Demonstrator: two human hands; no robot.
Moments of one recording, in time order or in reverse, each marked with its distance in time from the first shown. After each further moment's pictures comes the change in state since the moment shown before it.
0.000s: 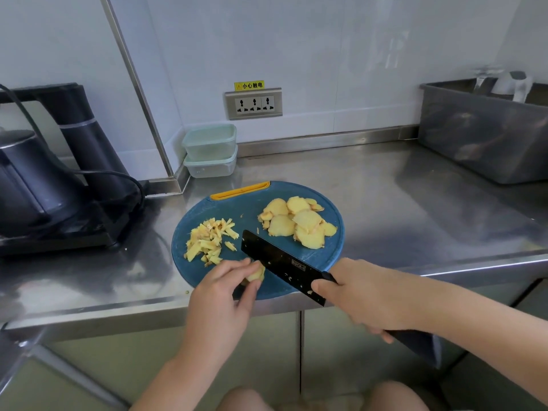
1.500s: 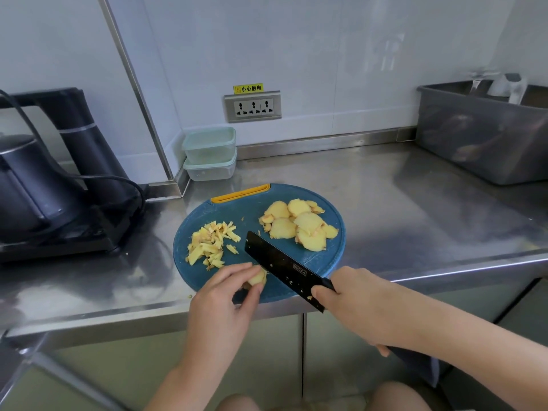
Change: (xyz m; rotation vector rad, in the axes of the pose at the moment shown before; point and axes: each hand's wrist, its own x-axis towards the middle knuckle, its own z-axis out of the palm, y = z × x) left_hand -0.001 -0.001 -0.003 -0.047 0.043 -0.024; right_hand 0.006 -0.002 0.015 -0.010 0.098 0.018
